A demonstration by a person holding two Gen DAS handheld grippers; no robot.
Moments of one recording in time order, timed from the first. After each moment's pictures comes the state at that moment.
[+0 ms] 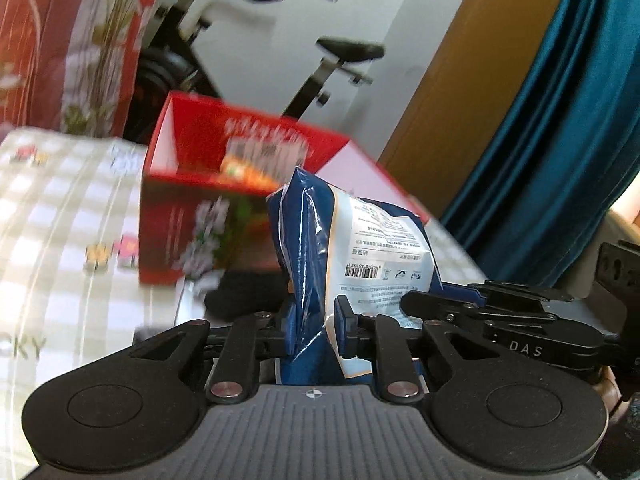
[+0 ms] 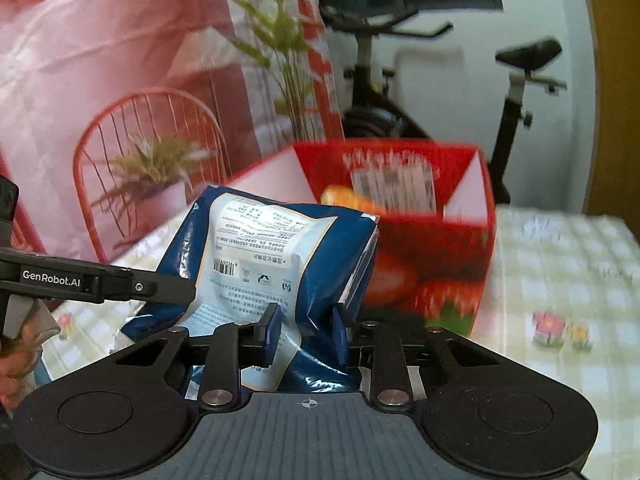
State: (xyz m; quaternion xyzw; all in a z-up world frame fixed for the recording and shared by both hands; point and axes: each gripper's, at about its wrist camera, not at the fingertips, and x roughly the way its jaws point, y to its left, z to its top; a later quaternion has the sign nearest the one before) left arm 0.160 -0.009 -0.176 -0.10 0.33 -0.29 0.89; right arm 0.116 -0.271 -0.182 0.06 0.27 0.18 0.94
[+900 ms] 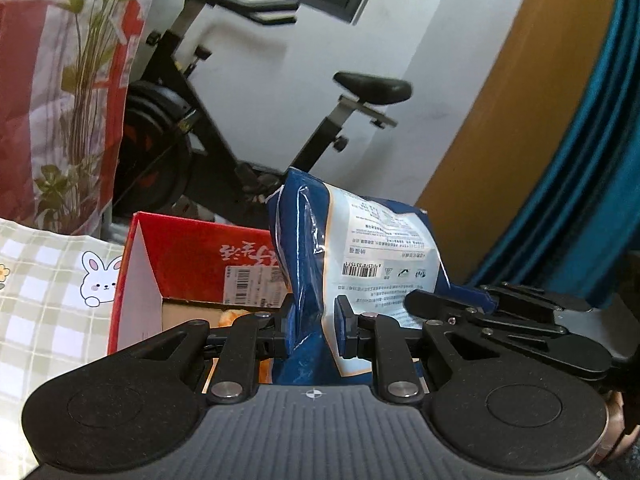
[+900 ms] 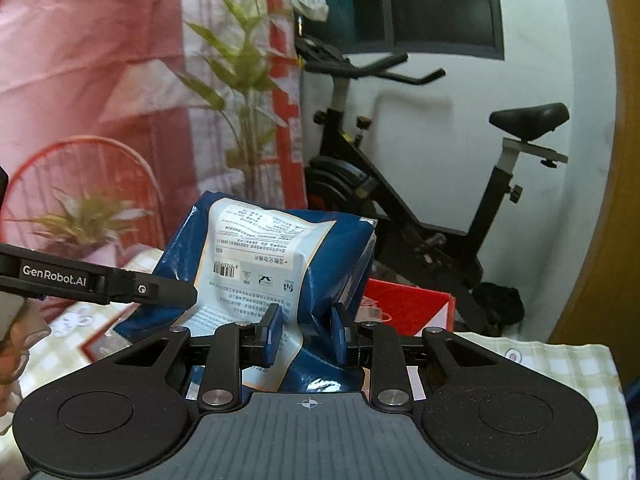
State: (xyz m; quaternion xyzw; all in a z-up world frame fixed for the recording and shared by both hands) left arm 0.340 -0.051 -0.136 -0.10 0.32 -0.27 0.90; right arm 0.305 -0.296 -0.122 0.01 0.25 0.14 0.96
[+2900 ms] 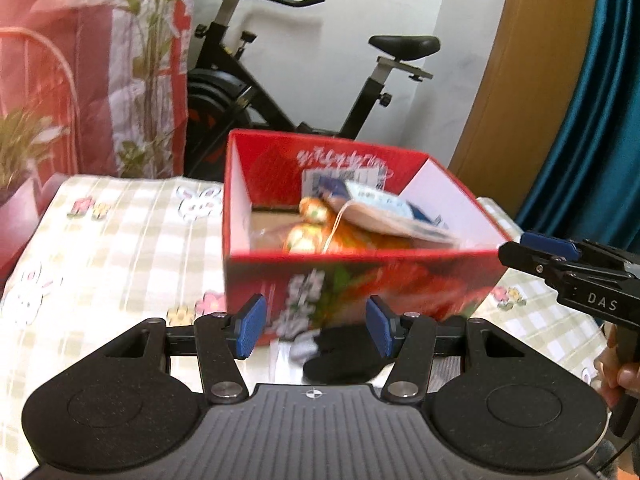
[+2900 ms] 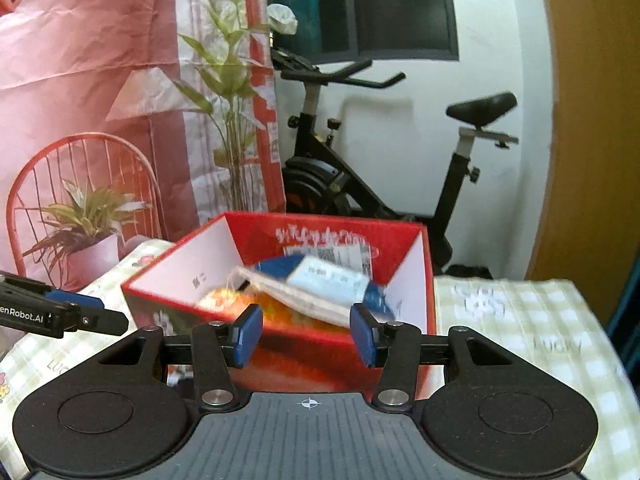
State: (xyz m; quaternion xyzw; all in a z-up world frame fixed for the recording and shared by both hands) left arm 0.212 -0.006 -0.161 -0.02 0.34 -0.19 0.92; right arm 0.169 -0.279 -0.153 0.04 0.23 0.08 0.97
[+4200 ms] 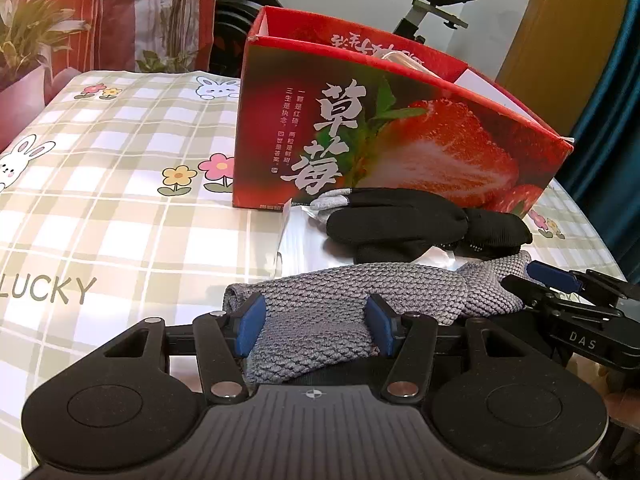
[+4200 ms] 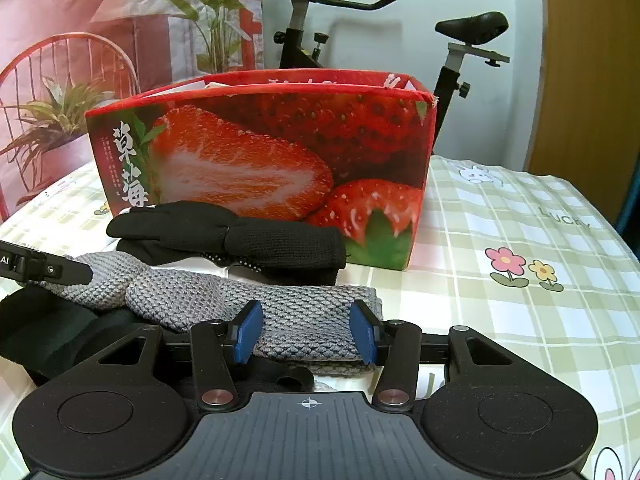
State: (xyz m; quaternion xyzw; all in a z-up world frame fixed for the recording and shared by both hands) left arm 0.186 -0.002 -0.255 -0.04 0.41 -0.16 0.90; right arm 0.141 -0.276 -0.283 0.01 0.31 0.06 0.95
